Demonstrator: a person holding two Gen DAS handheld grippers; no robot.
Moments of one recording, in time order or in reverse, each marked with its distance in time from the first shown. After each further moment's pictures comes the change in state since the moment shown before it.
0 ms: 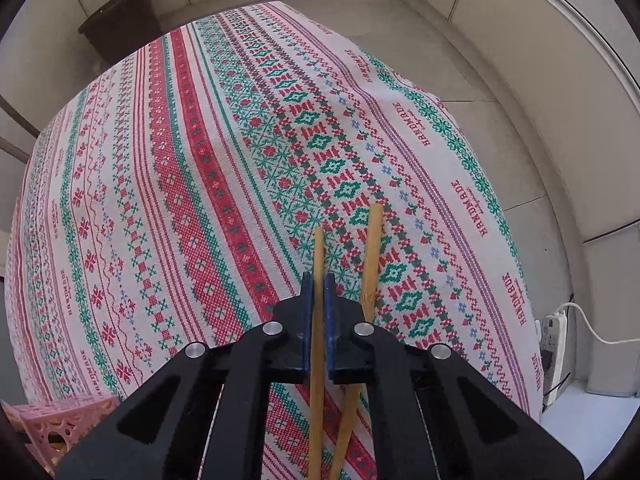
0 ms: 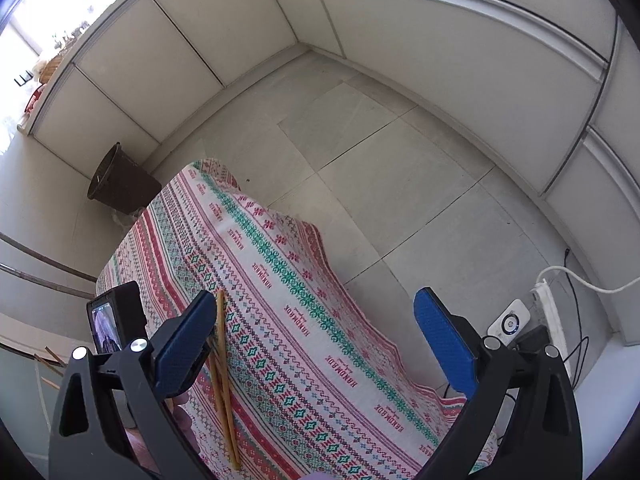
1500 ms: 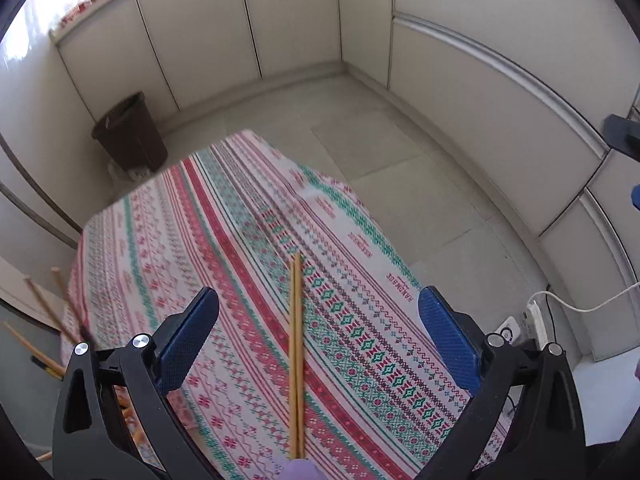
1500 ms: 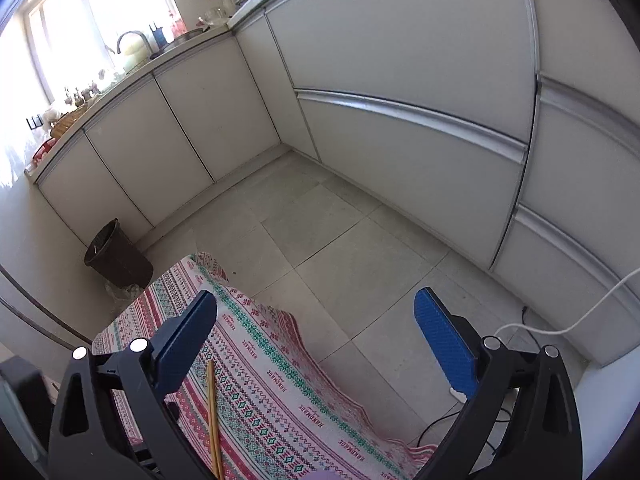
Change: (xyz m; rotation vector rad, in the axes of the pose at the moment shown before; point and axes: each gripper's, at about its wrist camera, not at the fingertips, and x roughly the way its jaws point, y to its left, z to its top) left arm -0.134 -0.030 -0.026 0.159 -0.259 0.010; right arm -0.112 -0.020 -0.005 0.039 -0.371 -0.072
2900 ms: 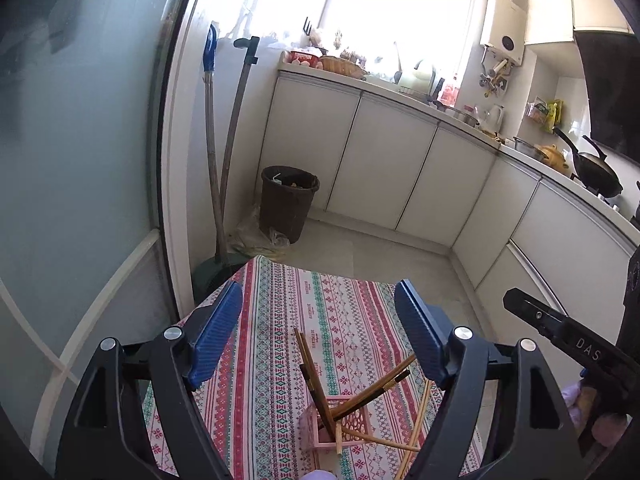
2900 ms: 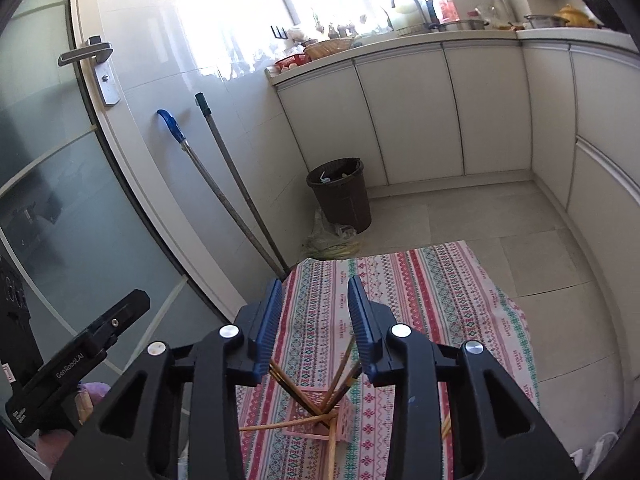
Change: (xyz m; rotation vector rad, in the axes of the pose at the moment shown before) left arm -0.249 0.249 -0.111 -0.558 -0.544 0.153; right arm -0.096 0.267 -0.092 -0.535 0.032 0.635
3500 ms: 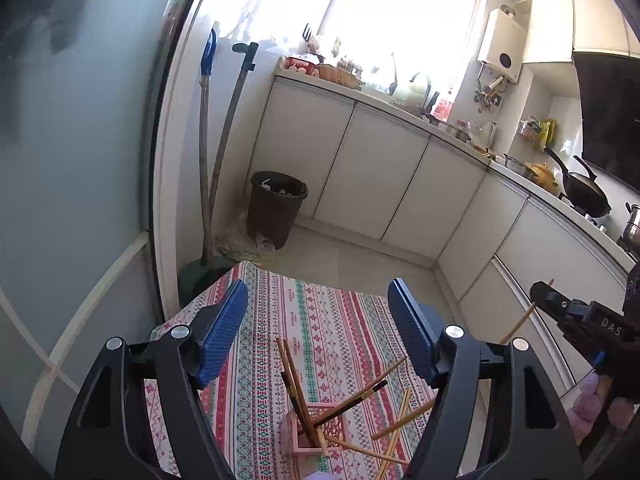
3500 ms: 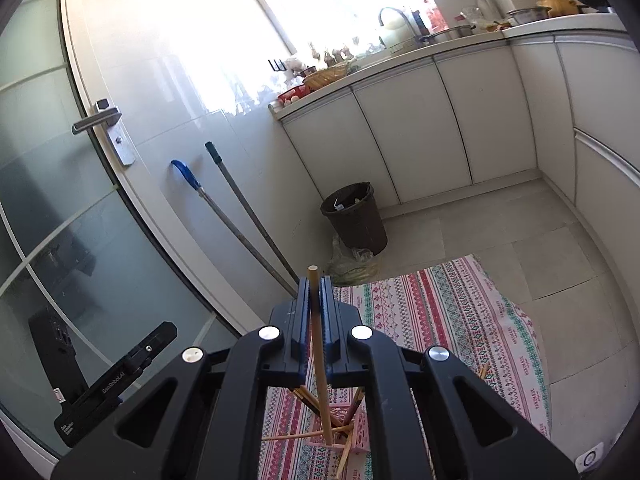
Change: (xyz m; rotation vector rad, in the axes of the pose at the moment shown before) left arm -0.005 0.007 0.011 -0.056 -0.012 -0.059; right arm -0.022 -0.018 0.030 0.096 -0.041 0.120
